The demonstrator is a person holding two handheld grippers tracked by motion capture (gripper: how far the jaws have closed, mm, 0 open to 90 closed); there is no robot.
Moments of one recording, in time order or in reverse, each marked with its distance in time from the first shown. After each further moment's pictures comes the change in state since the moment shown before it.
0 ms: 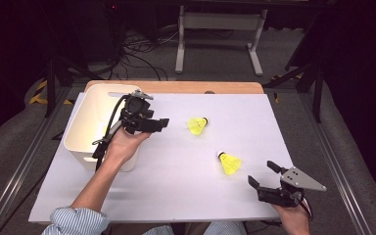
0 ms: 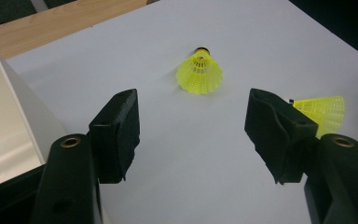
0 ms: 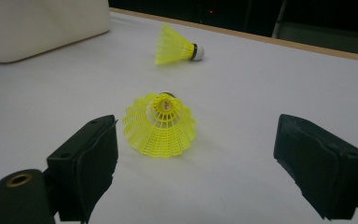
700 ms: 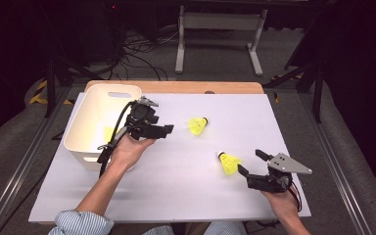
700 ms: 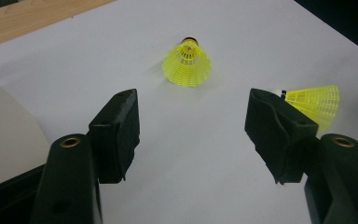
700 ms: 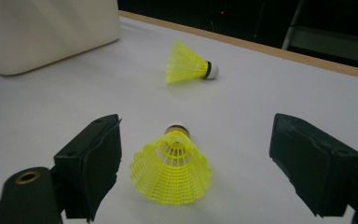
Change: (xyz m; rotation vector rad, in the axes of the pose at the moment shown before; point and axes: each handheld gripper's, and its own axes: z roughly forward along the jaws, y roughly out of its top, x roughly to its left) left arm -0.009 -0.010 0.014 0.009 -0.027 0.007; right arm 0.005 0.030 0.031 0.010 0.039 -0.030
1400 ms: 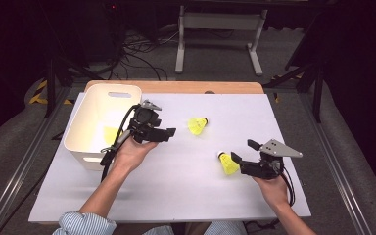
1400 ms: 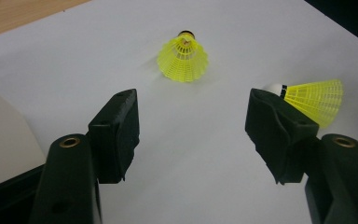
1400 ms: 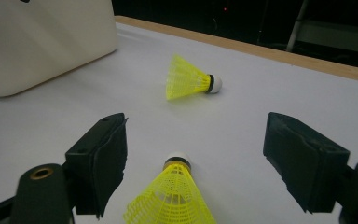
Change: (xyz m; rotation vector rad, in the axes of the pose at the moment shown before) left arm -0.005 -0.006 0.010 0.010 0.007 0.020; right arm -0.006 0.023 0.029 0.018 0.018 0.043
